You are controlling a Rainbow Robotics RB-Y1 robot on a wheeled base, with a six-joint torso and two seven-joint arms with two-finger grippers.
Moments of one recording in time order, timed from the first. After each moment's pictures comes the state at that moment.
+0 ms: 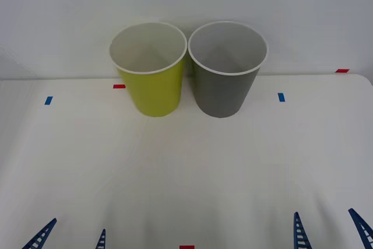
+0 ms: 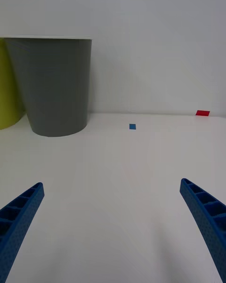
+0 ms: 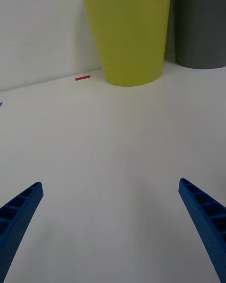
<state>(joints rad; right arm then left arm) 0.96 -0.23 0.16 -1.90 0.04 -0.72 1.43 1.00 0.31 -0.21 -1.96 -0.12 -0.52 -1.47</state>
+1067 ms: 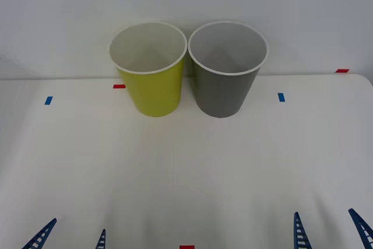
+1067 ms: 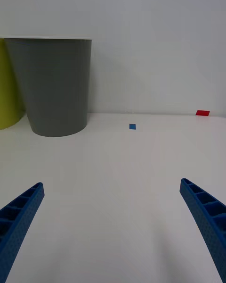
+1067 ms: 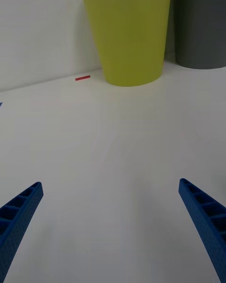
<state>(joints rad) 0.96 -0.23 0.16 -1.90 0.04 -0.72 1.43 1.00 0.31 -0.21 -1.96 -0.12 -0.52 -1.47</state>
